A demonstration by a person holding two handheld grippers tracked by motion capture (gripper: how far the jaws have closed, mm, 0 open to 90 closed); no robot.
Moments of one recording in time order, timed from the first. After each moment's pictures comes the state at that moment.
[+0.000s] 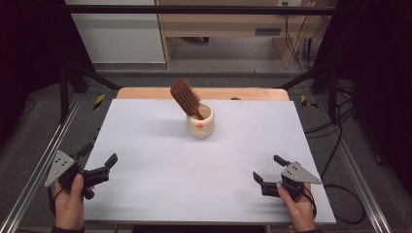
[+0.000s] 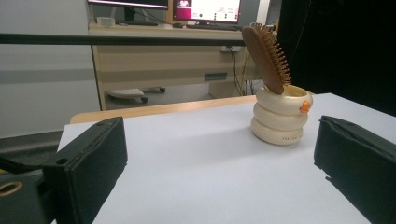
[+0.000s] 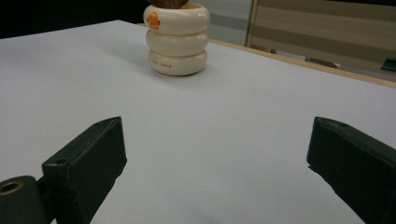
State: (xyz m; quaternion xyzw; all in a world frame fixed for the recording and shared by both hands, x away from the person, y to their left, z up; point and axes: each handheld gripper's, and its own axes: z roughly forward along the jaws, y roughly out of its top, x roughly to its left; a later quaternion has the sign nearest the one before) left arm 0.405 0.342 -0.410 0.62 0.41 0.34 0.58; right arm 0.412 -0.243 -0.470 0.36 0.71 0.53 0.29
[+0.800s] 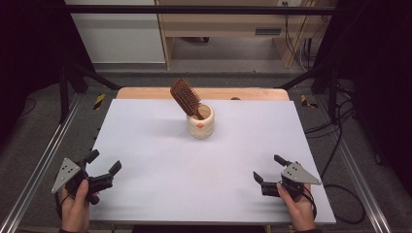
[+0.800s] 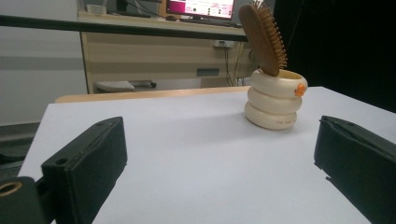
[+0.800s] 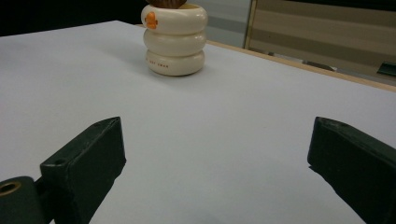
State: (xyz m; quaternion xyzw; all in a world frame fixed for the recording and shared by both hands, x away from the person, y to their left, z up) left arm 0.405 0.340 -0.444 0.62 0.40 0.31 0.59; right arm 0.413 -0.244 -0.473 0.35 0.71 0.53 0.30
